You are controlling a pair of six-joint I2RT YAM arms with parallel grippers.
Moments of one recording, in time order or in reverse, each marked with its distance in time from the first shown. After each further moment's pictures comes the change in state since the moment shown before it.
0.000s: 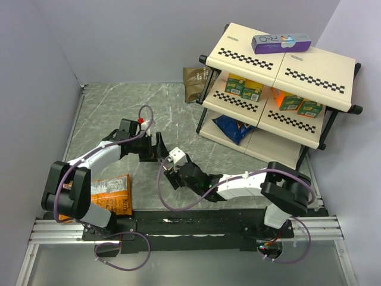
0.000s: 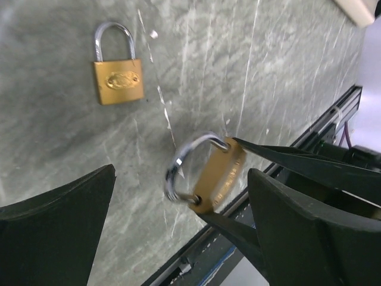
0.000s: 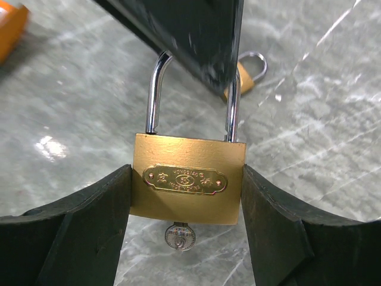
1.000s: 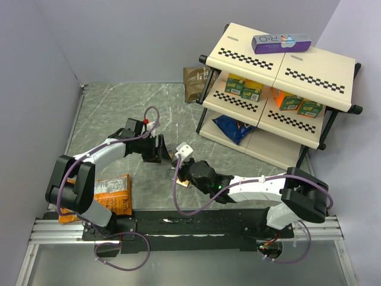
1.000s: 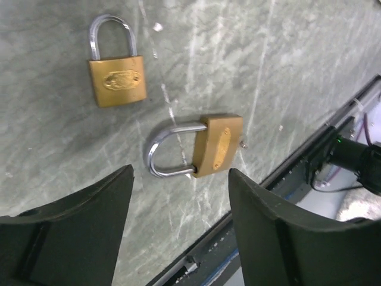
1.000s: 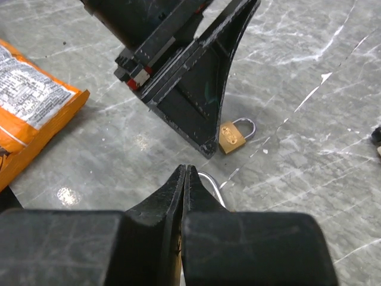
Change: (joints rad) left arm -0.058 0.067 0.041 -0.039 -0.035 0.026; right arm 0.004 -0.179 -0.069 0.161 -0.019 -0.056
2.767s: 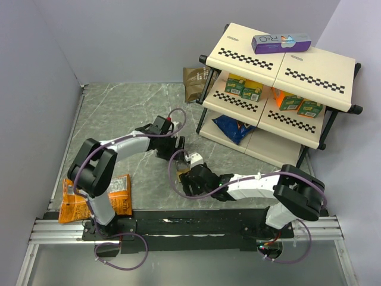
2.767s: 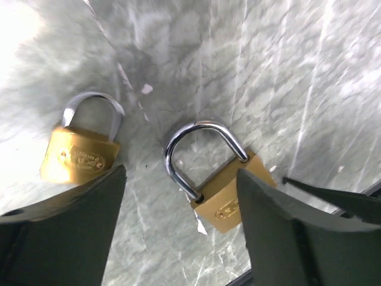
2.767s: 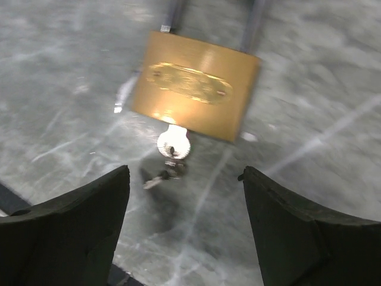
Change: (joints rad) left arm -0.225 0.242 0.221 -0.042 -0.308 0.041; right arm -0.071 0.050 -0.045 -0.472 -0.121 0.404
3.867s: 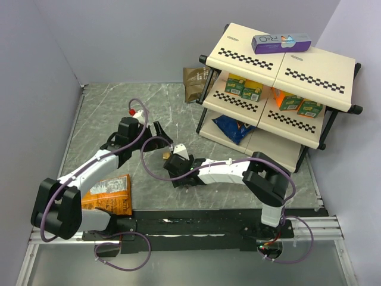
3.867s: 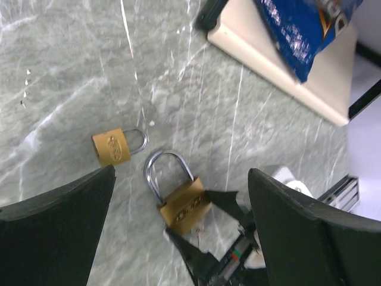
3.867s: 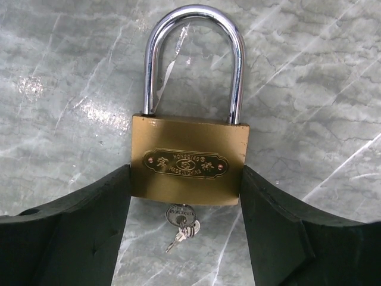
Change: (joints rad) left arm 0.174 -0.468 -0.291 0.272 0.019 -0.253; right arm 0.000 0.327 0.473 -0.428 0.139 0.099
